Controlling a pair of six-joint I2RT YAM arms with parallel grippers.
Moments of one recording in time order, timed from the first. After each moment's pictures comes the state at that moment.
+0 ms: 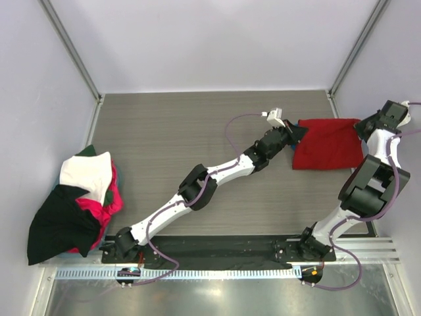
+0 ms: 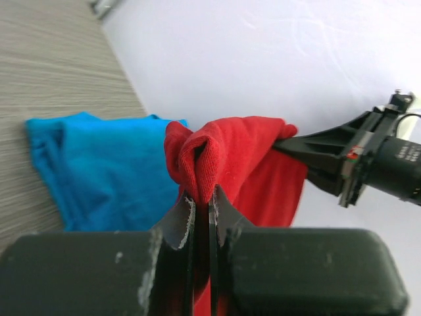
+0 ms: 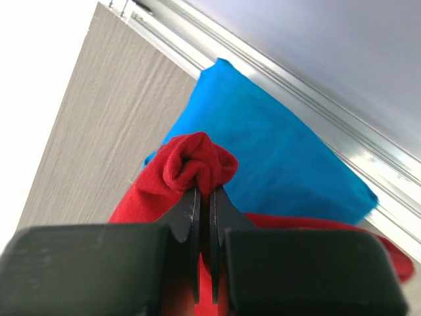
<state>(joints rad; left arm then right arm) -0.99 2.90 2.58 0.47 -0.17 -0.91 -0.61 1.71 1.34 -0.30 -0.08 0.58</state>
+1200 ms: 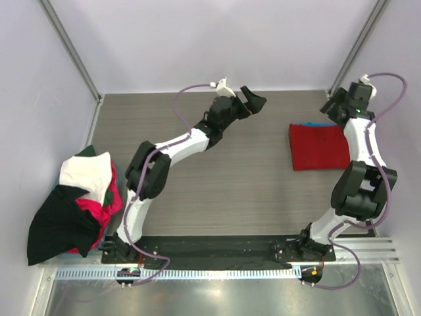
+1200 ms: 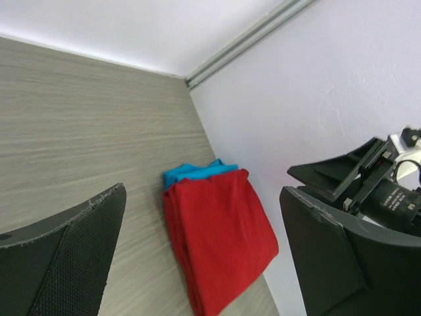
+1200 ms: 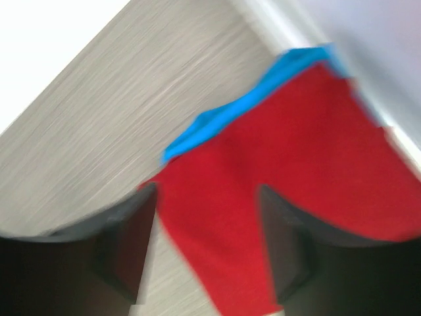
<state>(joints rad) -0.74 2.23 1.79 0.44 -0.07 -0.86 -0.36 1.68 1.44 -0.40 0.03 0.42</state>
